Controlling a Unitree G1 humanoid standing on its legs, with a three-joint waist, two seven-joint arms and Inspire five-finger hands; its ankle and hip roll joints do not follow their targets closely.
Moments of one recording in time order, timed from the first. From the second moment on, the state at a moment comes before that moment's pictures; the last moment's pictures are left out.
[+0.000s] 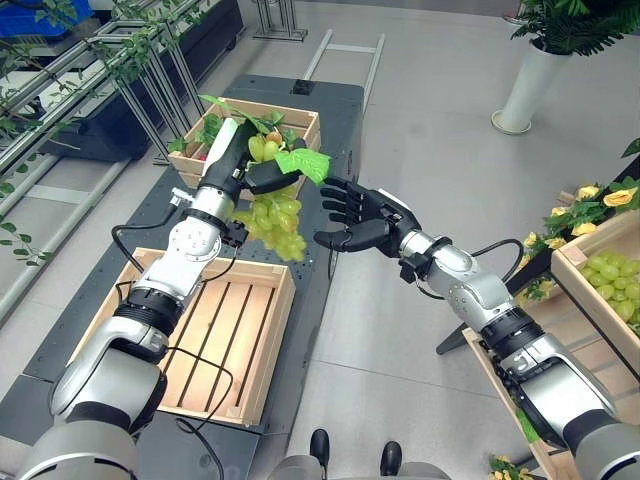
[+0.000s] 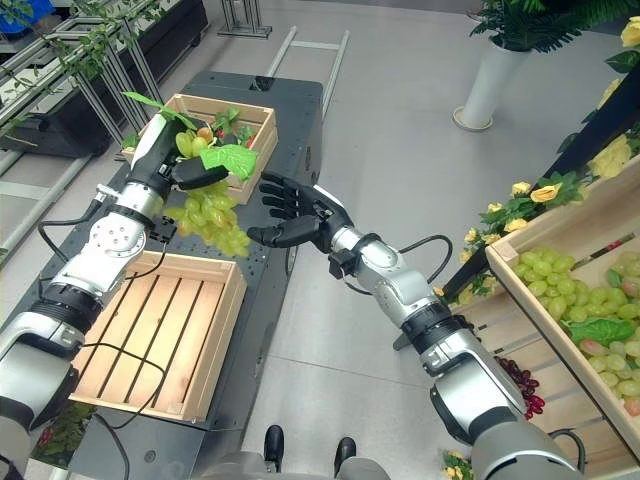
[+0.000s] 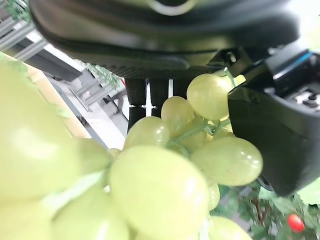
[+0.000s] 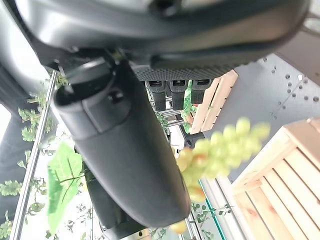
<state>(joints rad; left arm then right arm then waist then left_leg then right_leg) -0.83 0.70 -0.52 0.67 -0.25 -0.37 0.10 -0.77 -0.41 0.53 0.44 0.83 0.09 0.18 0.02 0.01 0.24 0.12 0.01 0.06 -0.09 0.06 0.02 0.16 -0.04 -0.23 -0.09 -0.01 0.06</state>
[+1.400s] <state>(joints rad) -0.92 0.62 -0.58 0.49 -0.40 -0.33 0.00 -0.85 -0.27 0.60 0.54 1.03 0.06 0.24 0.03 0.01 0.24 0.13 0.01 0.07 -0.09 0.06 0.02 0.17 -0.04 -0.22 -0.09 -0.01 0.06</state>
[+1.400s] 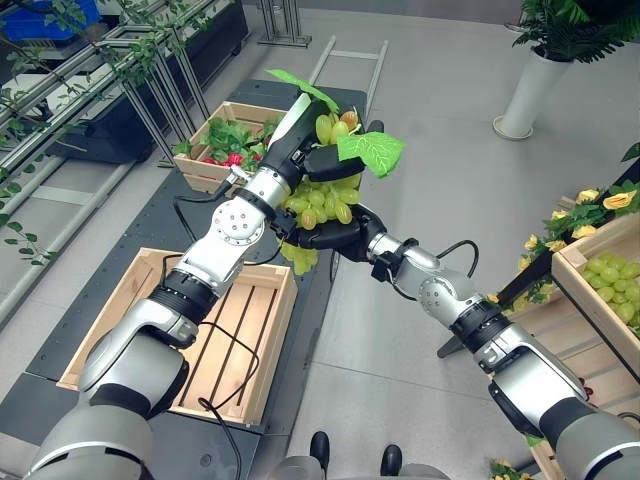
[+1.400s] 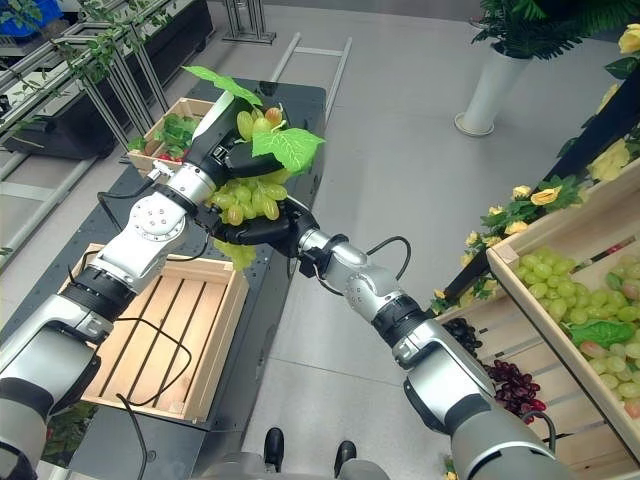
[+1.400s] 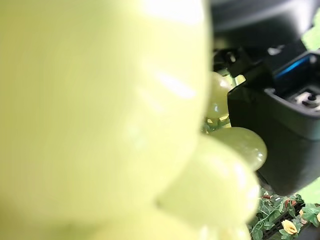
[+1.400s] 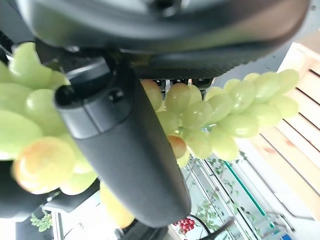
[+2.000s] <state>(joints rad) -0.93 0.61 -0.52 0.64 -0.39 -0.29 0.02 -0.81 -0.28 0.60 0.54 1.03 -0.01 0.17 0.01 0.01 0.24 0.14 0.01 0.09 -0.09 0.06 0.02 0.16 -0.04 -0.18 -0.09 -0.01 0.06</state>
